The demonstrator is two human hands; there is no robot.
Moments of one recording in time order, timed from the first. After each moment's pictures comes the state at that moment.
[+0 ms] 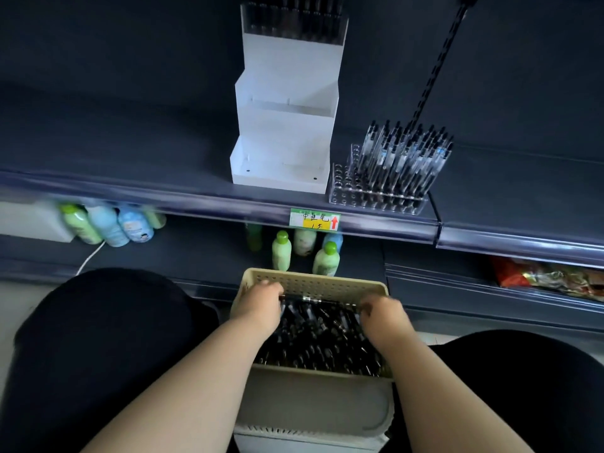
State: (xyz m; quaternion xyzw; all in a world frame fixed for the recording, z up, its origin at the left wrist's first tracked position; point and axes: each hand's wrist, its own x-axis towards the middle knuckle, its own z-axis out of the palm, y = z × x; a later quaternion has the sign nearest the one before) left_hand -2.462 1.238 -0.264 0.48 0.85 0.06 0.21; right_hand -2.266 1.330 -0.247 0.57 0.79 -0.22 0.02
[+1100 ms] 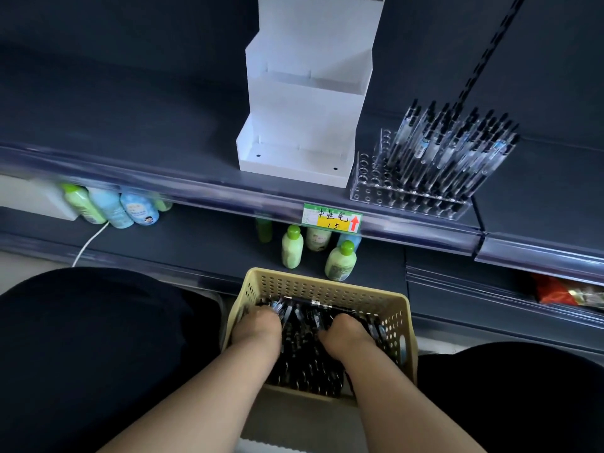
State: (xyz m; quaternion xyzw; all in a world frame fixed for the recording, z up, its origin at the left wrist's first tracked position) left_hand -2.459 1.249 -0.313 0.33 0.89 -0.11 0.29; right_hand -2.339 1.328 -0.304 0.56 0.72 -0.33 0.22
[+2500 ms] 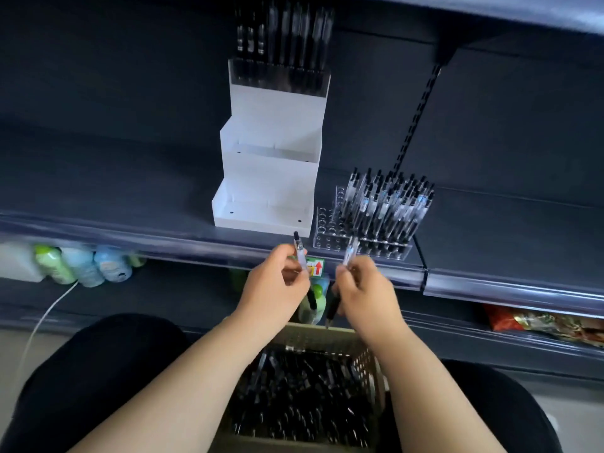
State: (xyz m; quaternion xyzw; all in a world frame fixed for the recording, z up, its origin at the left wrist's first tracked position) left_hand -2.444 1.287 -0.155 0.43 0.73 0.49 0.21; right_hand -2.313 1.357 -0.143 0.47 0.76 -0.37 -0.26
